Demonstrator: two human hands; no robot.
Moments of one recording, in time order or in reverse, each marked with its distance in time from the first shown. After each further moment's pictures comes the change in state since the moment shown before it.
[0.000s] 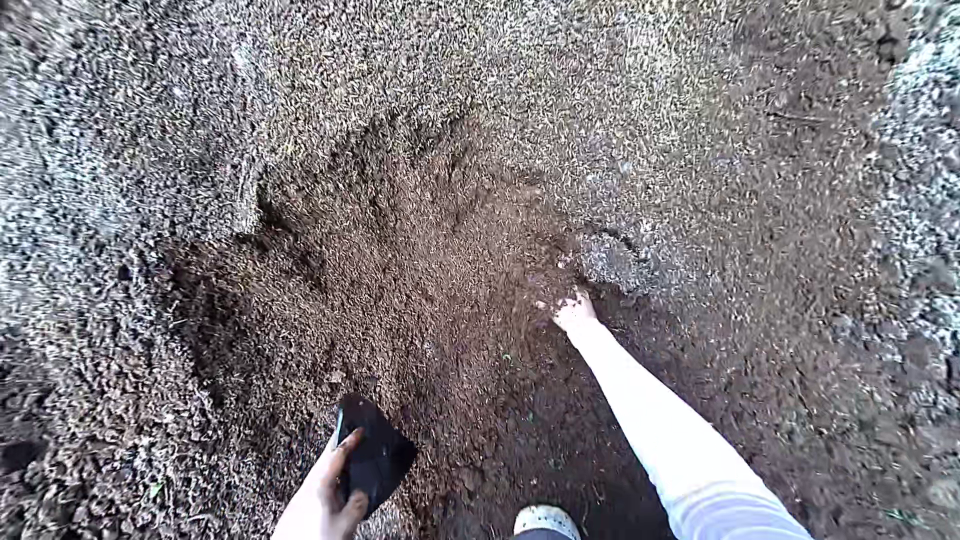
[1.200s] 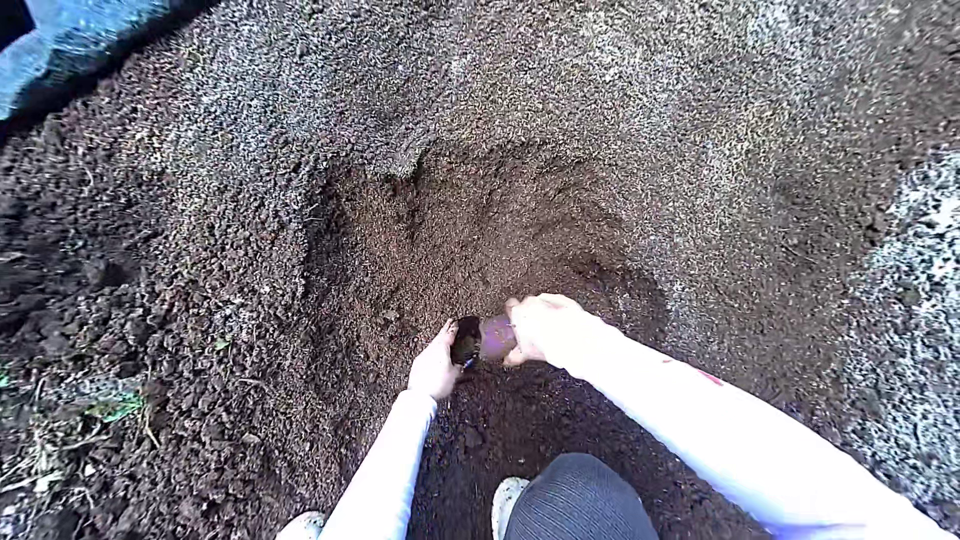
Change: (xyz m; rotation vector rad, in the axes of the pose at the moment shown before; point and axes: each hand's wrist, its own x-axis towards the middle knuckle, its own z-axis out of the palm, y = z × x) left_hand 0.060 0.004 0.036 -0.088 -0.046 0.051; right_hand -0.236 -0.219 -0.014 -1.083 -0.315 -0.421
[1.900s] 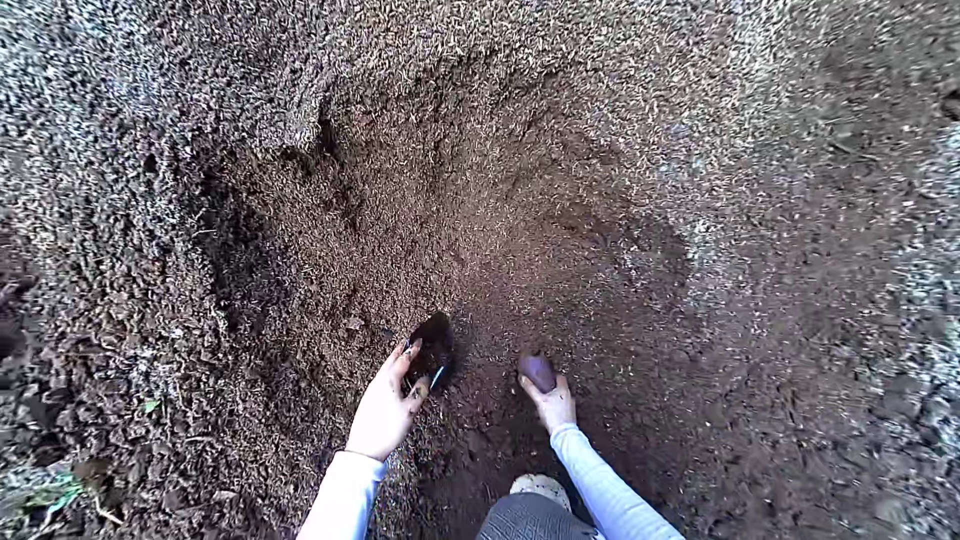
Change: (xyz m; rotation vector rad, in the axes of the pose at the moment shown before) left_hand 0.012 -0.035 0.005 -0.092 0.024 0.016; right_hand 0.144 0.029 0.320 1.397 0.257 0.671
